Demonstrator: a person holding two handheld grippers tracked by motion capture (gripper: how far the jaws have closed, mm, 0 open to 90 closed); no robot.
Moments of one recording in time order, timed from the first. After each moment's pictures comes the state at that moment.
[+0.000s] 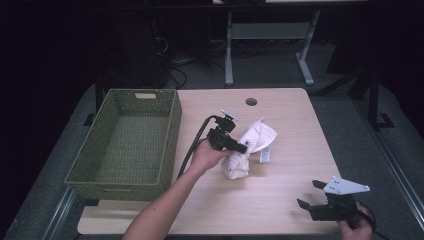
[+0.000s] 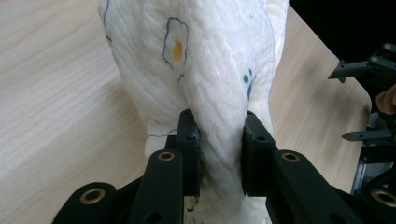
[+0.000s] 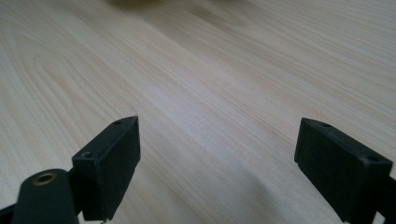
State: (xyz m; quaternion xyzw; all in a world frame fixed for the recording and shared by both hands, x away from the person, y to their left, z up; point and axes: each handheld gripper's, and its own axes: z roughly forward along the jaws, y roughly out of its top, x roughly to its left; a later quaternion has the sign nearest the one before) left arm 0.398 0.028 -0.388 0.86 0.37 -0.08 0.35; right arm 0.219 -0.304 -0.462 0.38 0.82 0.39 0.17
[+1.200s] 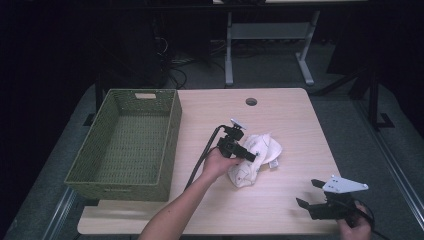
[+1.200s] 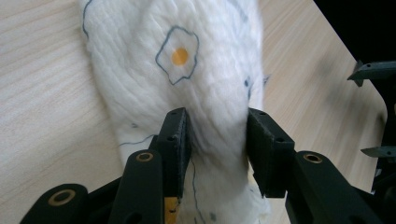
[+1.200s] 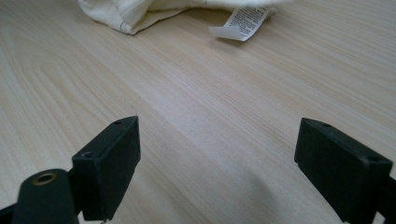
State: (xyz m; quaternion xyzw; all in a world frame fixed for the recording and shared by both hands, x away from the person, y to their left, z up) left arm 0.397 0.003 -0.426 0.85 0.39 -0.11 0.34; right arm 0.223 -0.303 -0.463 0.38 0.82 0.39 0.17
